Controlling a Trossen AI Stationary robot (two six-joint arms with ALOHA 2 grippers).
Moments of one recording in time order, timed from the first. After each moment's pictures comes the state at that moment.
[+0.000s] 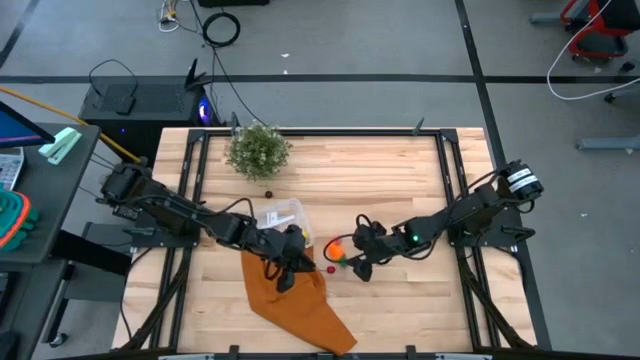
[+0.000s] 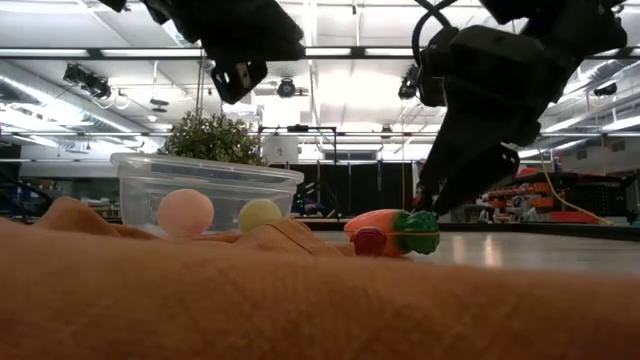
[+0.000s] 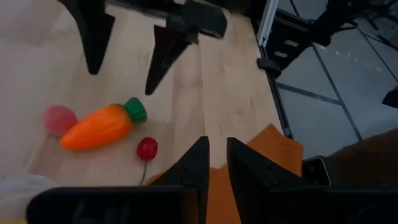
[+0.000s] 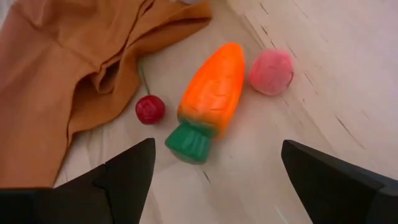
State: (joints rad) left arm -0.34 1.53 0.90 0.12 -0.04 -0.49; right arm 0.34 1.57 0.77 -0.07 0.23 0.79
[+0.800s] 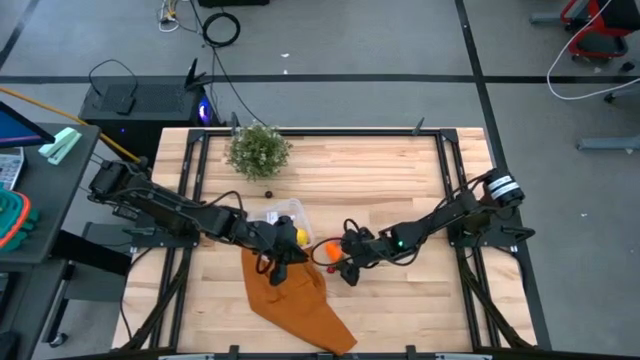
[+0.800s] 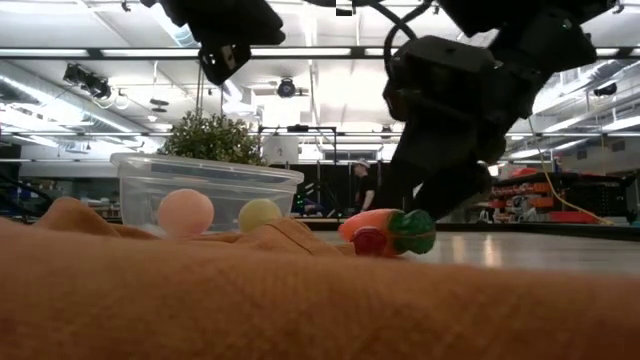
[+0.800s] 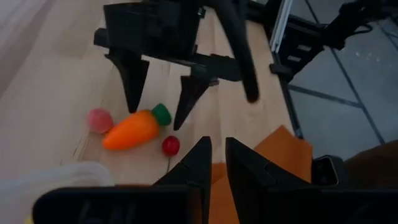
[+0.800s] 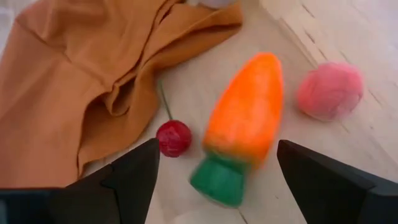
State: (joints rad) left arm -0.33 1.41 0.90 -0.01 -0.10 -0.46; right arm 0.33 1.73 0.87 0.02 0.20 0.81
